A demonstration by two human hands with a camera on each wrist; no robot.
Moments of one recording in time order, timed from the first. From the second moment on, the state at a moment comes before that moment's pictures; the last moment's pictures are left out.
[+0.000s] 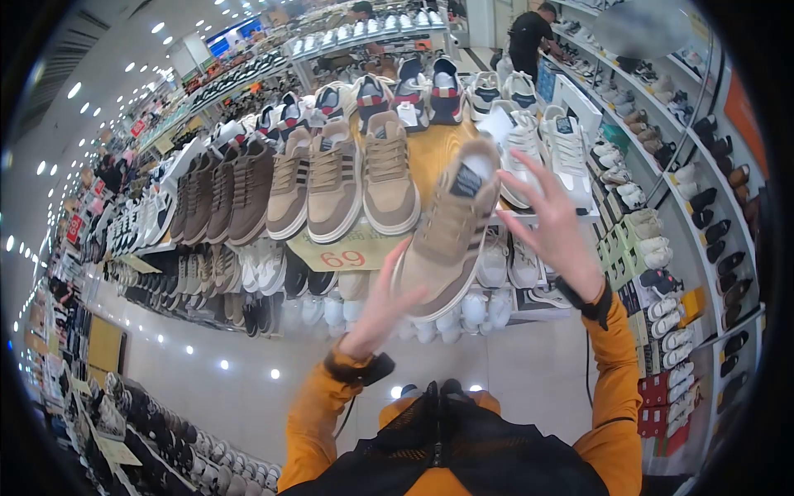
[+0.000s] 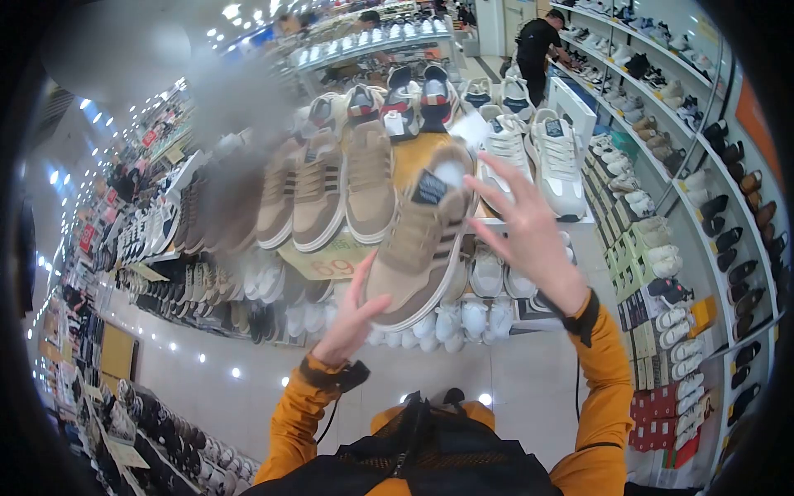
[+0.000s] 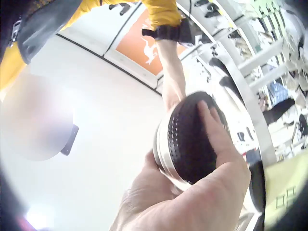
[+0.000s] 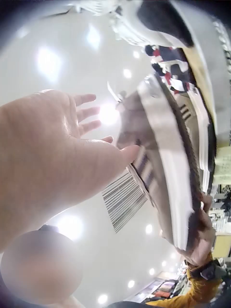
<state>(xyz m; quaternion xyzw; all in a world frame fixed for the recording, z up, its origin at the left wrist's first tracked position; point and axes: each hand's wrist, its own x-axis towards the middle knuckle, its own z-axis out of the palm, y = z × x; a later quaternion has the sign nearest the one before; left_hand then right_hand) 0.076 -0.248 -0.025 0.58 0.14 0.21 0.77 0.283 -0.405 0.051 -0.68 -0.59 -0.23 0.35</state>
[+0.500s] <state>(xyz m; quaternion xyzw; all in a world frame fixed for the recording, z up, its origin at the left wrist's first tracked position) 0.188 -0.259 -0.049 0.51 0.16 0.26 0.80 0.261 -0.394 -0.010 -0.71 -0.57 -0.07 0.42</state>
